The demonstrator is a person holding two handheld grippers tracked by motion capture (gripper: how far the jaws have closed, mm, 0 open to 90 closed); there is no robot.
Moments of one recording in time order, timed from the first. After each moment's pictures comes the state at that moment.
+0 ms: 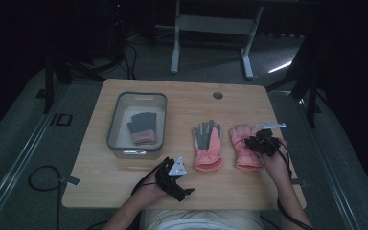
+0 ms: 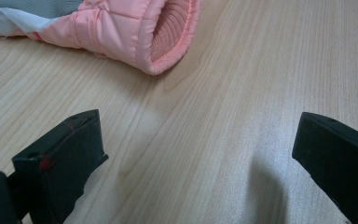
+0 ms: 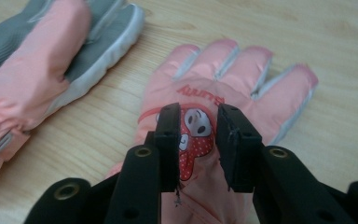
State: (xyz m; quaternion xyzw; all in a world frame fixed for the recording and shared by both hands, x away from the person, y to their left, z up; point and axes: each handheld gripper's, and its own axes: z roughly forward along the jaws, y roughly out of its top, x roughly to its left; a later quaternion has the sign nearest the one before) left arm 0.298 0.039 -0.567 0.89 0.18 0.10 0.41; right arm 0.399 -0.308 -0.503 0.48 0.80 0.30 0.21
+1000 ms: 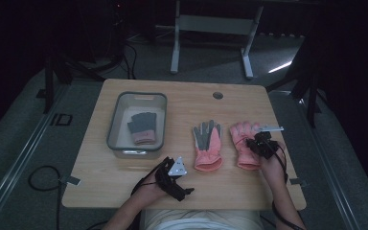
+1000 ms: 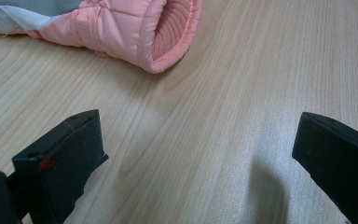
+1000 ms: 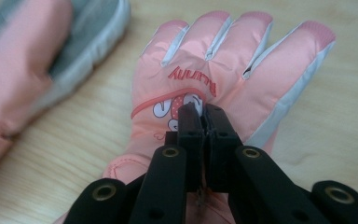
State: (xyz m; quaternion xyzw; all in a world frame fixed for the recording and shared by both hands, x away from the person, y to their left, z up) left arm 0.299 0.040 -0.568 0.89 0.18 0.10 0.41; right arm 0.393 -0.303 -0.510 0.51 0.77 0.30 0.23
